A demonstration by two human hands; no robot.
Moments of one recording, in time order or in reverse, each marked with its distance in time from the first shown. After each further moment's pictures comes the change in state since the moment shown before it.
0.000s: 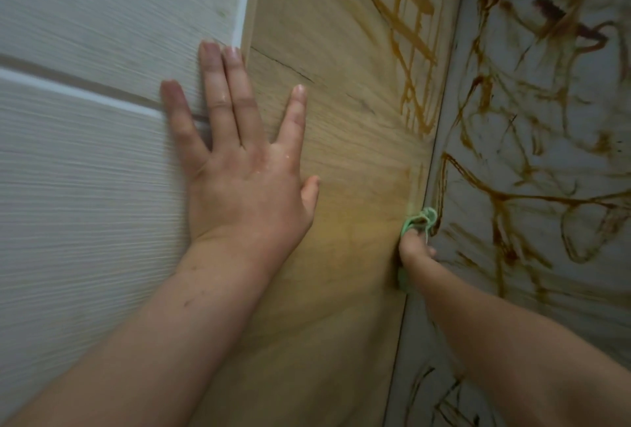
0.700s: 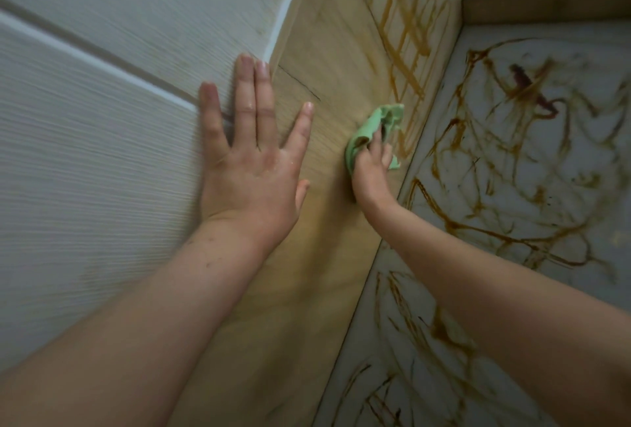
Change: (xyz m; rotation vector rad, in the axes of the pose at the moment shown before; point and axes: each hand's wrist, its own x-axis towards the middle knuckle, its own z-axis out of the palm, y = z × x) left_hand 0.002 0.002 -0.010 0.059 -0.083 -0.029; right_hand -0.149 -0.164 -0.018 -0.048 -0.158 -0.676
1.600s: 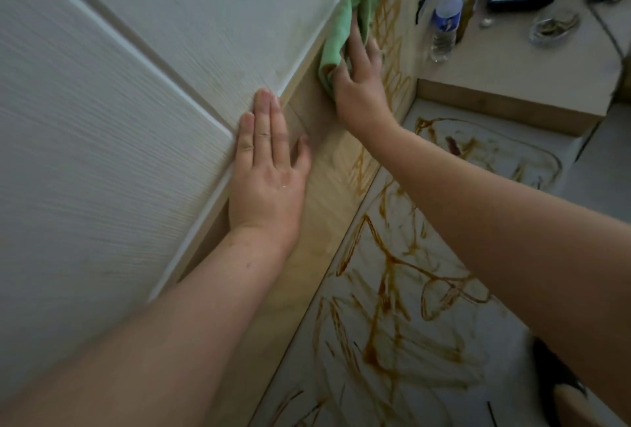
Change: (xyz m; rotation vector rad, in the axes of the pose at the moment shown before) left_hand 0.008 0.018 -0.017 -0.193 -0.134 -0.087; right_hand 0.014 -0.178 -0.027 -0.323 -0.068 -0.554
